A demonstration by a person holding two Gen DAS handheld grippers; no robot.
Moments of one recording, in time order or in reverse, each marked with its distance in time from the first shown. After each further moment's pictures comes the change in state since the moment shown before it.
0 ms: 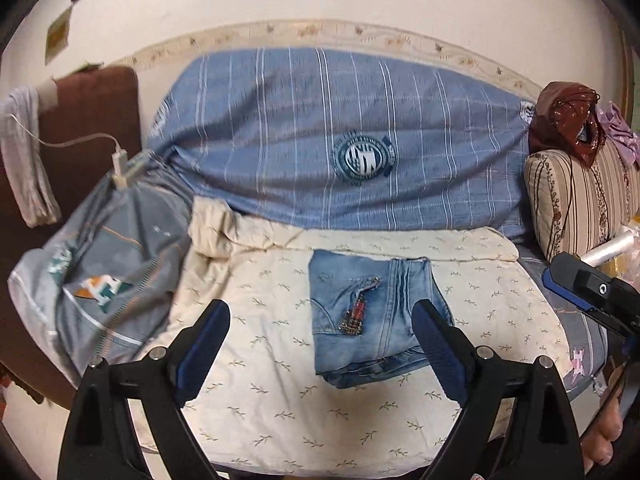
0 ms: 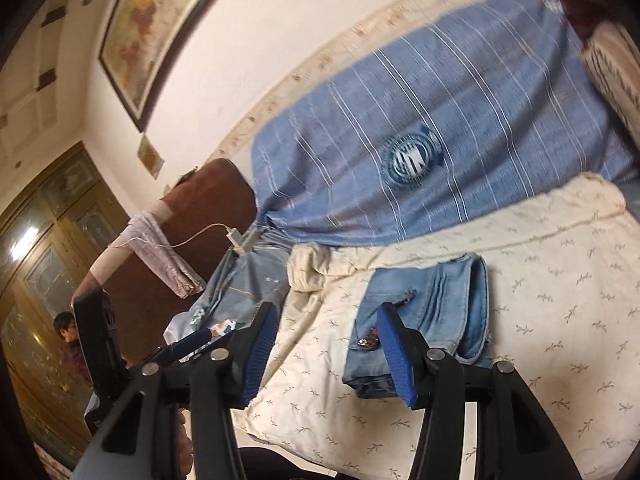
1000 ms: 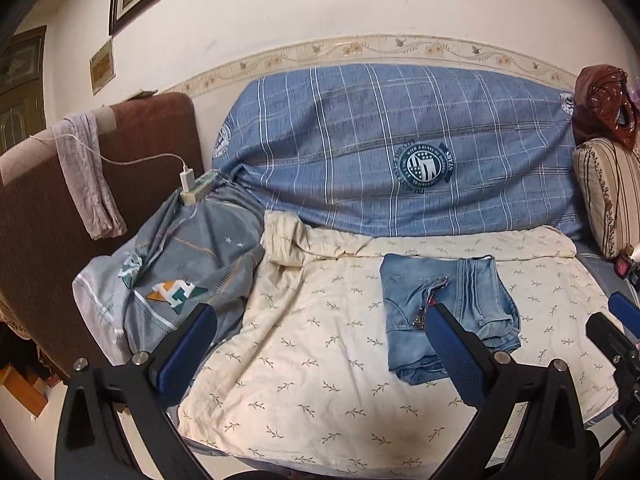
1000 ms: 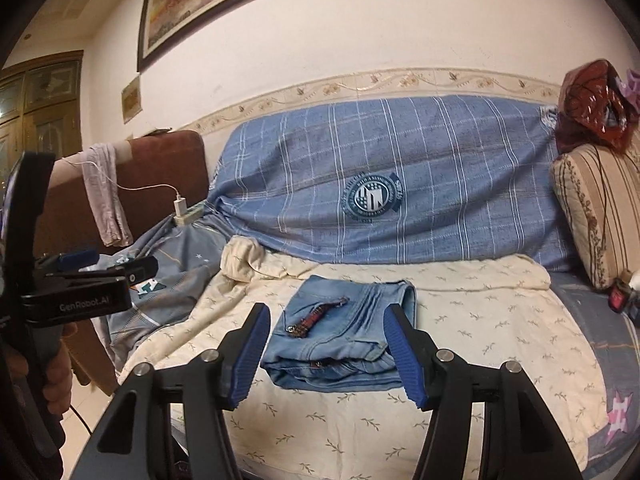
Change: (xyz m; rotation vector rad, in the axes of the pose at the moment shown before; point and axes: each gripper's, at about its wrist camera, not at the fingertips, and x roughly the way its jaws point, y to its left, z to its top) left arm -0.011 0.015 -0.027 0.035 -0.060 0.234; right arm -0.014 0.033 -0.070 -0.314 -0.103 -0.327
